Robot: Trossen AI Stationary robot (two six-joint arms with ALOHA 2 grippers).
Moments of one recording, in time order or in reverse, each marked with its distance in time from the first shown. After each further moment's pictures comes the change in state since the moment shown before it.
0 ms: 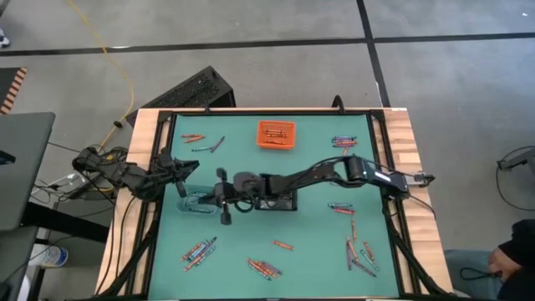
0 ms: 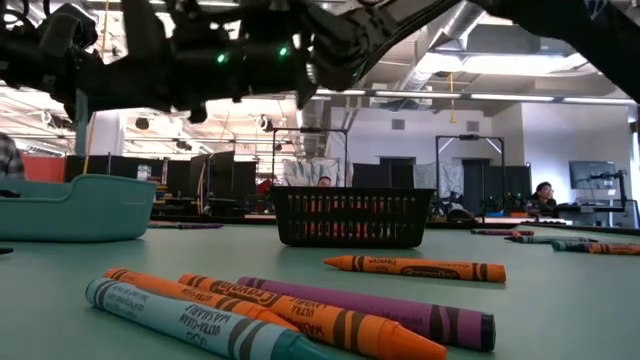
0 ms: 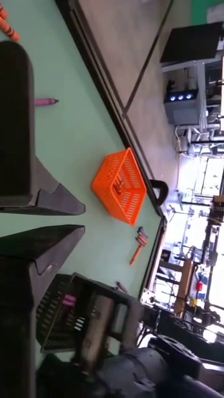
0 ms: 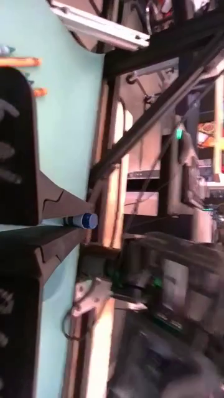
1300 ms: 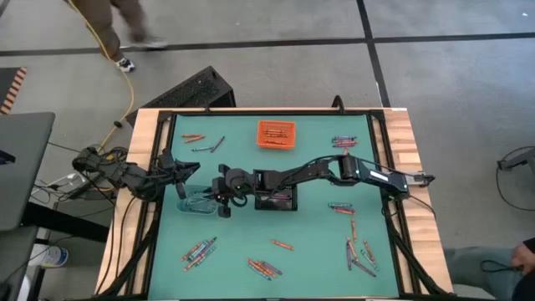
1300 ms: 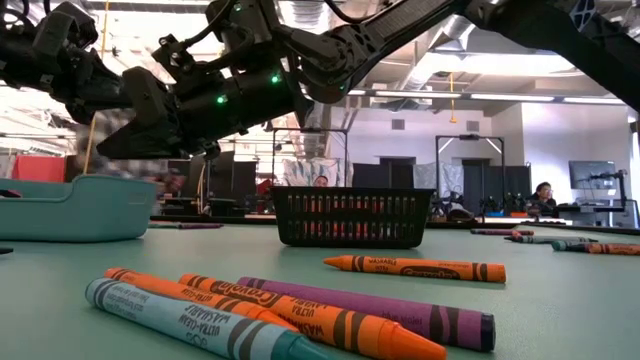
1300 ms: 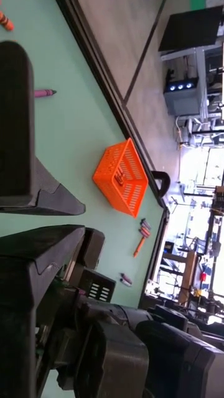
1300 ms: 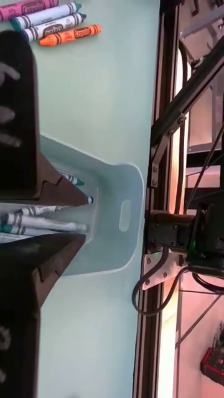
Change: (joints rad) left arm 0.000 0.000 0.000 -0.001 0.041 0.013; right arm -0.045 0.067 0.084 -0.229 0.056 0.000
